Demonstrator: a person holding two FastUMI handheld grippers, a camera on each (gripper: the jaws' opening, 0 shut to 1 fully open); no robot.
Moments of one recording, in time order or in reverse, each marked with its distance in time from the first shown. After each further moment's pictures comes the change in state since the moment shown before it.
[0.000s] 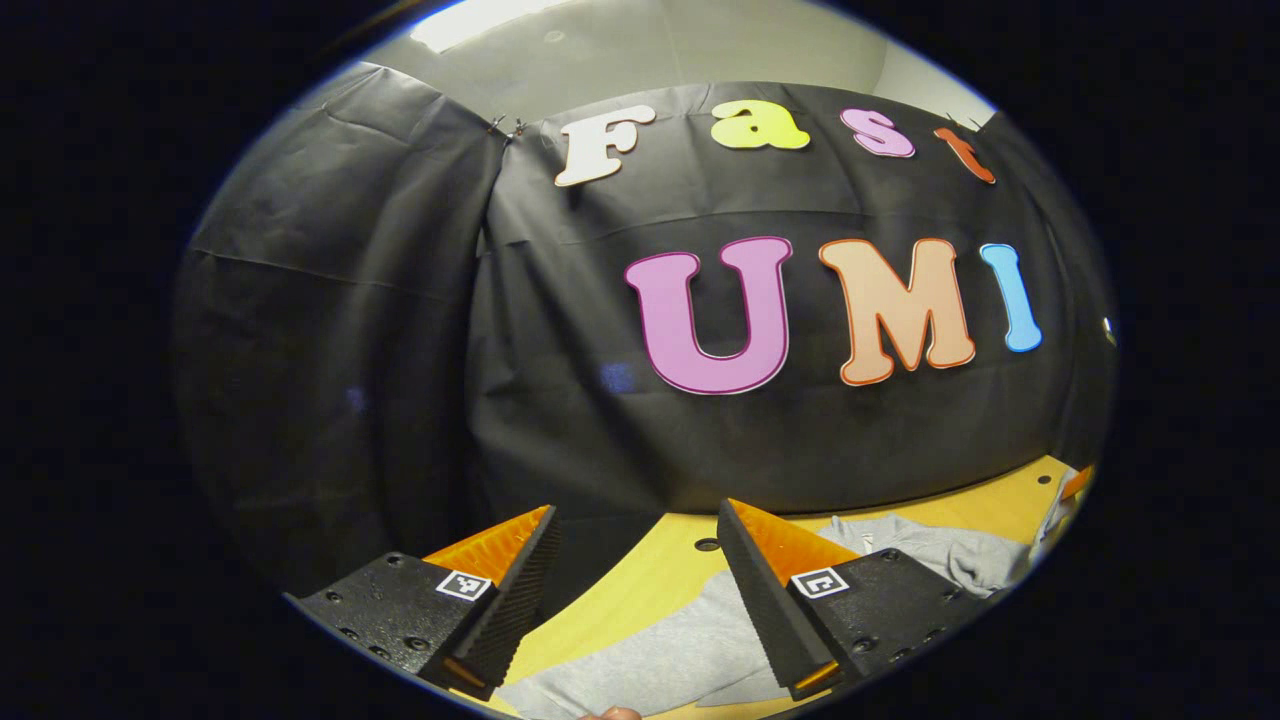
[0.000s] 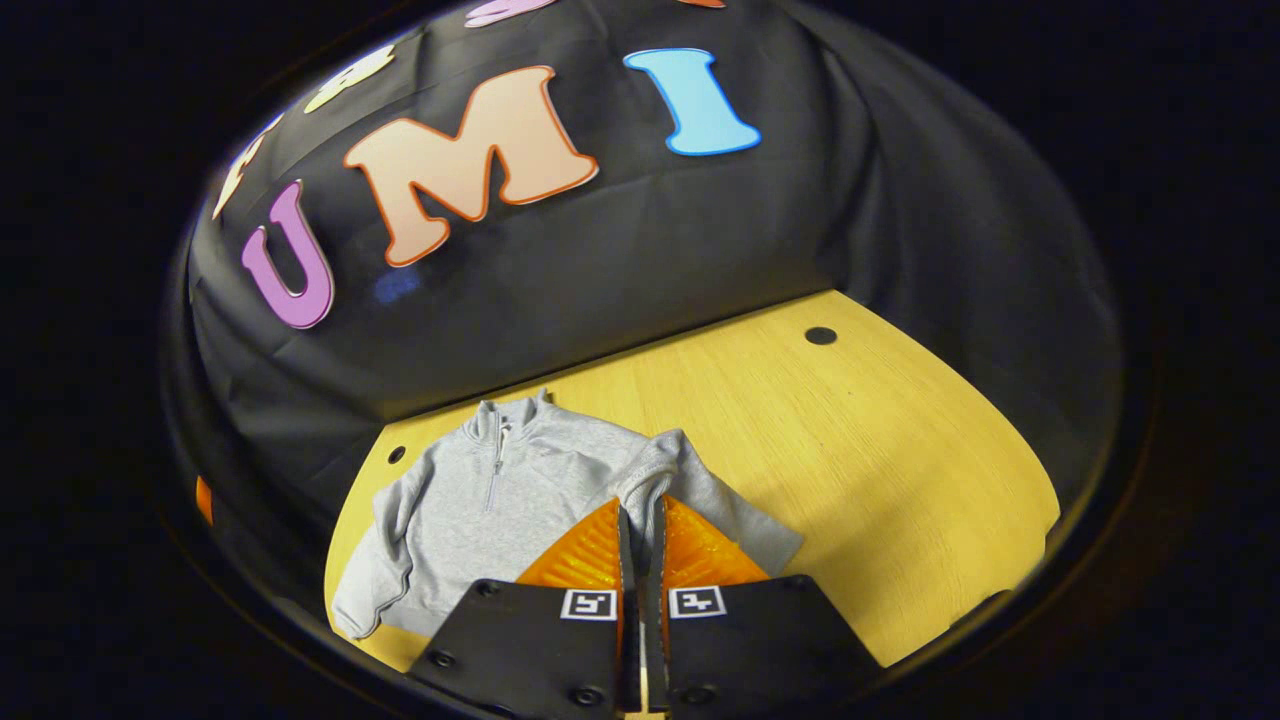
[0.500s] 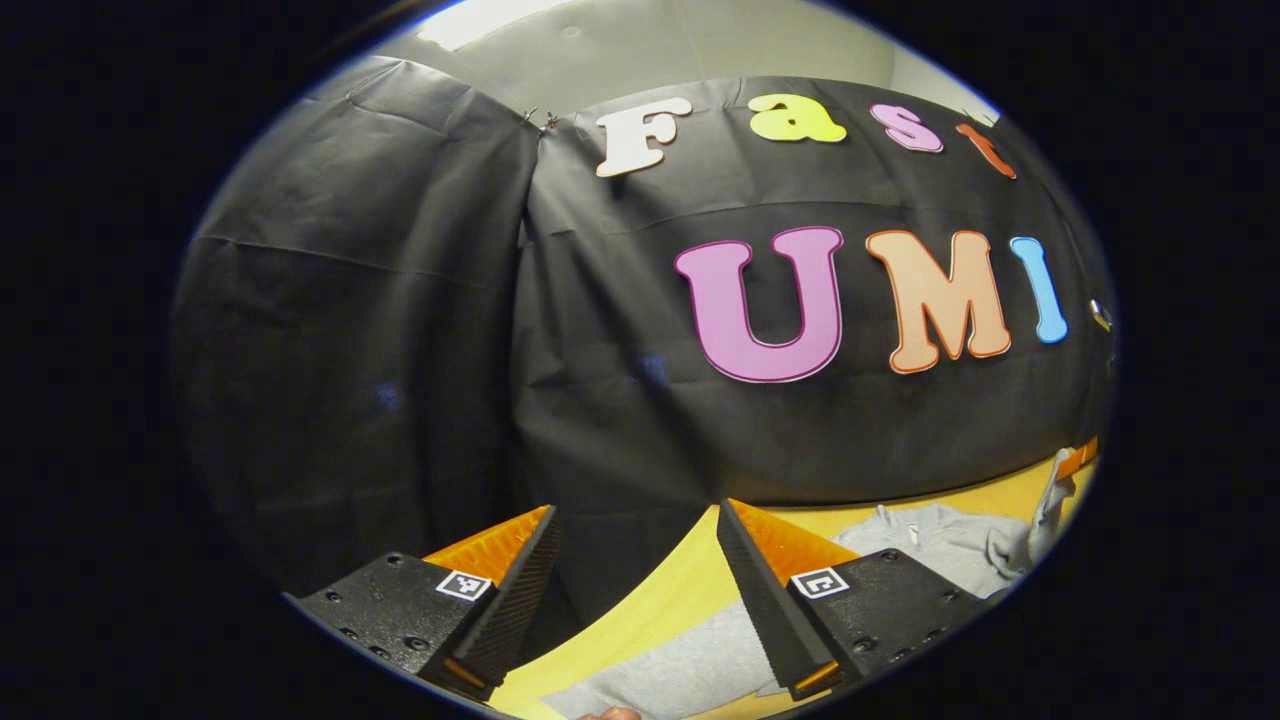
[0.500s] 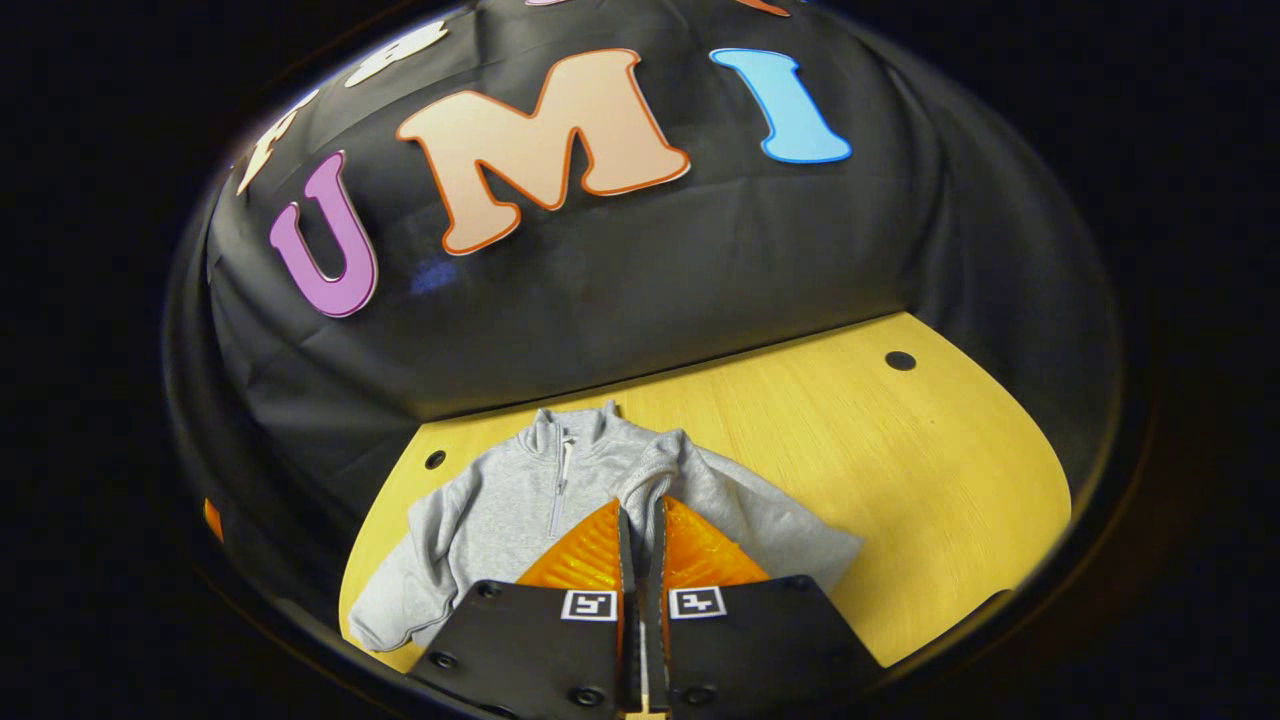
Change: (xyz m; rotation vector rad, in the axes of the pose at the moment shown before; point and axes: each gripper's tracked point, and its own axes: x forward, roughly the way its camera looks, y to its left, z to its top) left arm 0.000 0.064 -0.018 0.007 0.030 0.082; right arm 0.036 0.094 0.014 -0.043 -0.012 0.084
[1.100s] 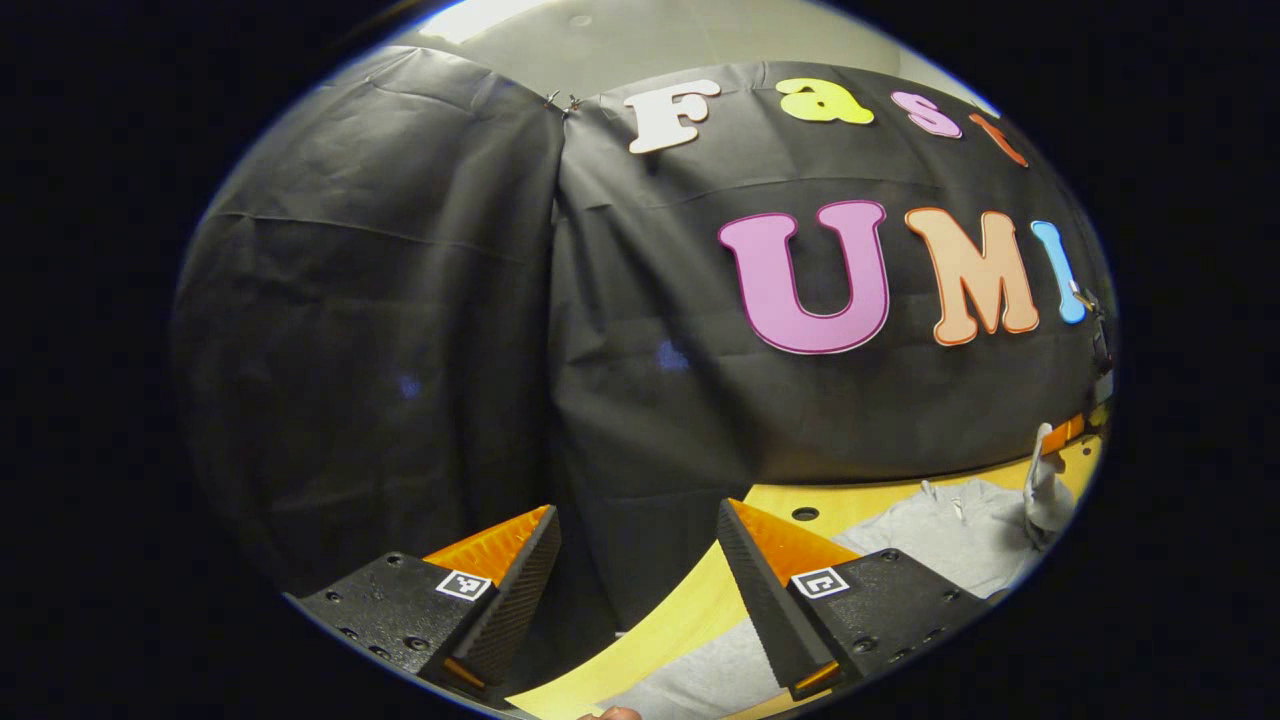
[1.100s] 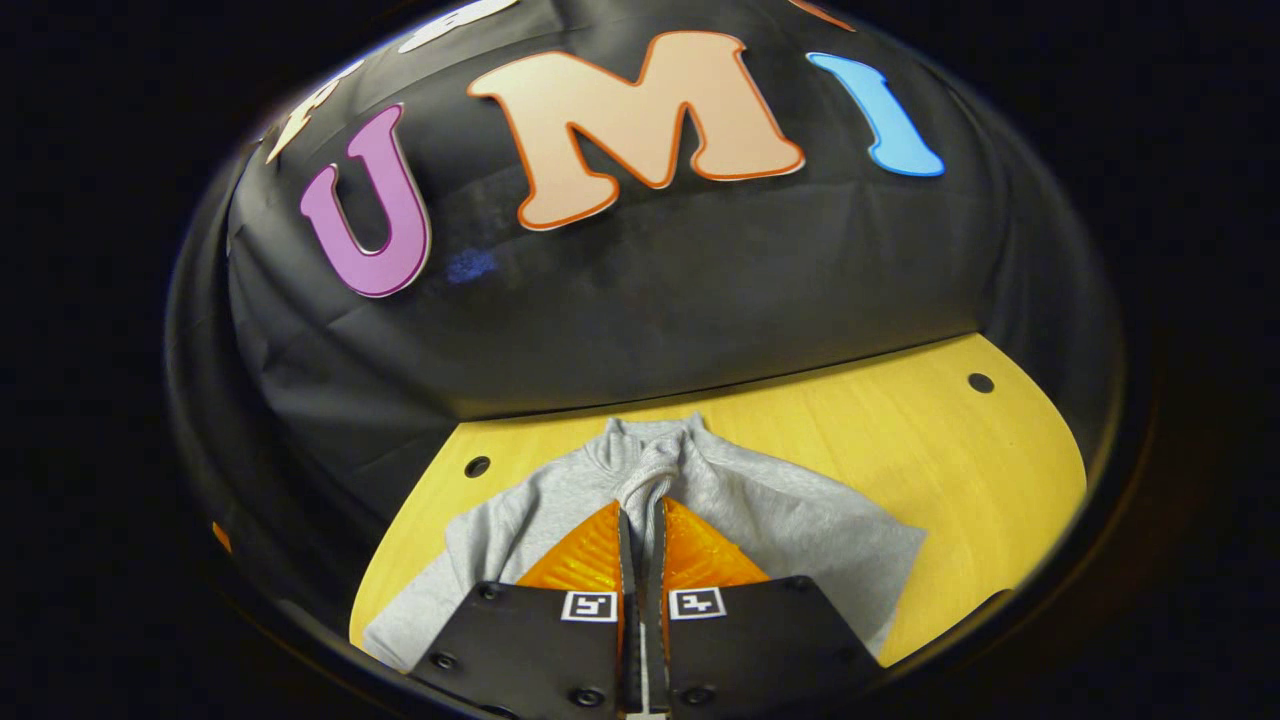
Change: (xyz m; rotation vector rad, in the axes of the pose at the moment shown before) left arm 0.015 0.062 -0.034 0.015 0.054 0.056; right arm 0.061 0.119 0.001 -0.059 -0.003 0.095
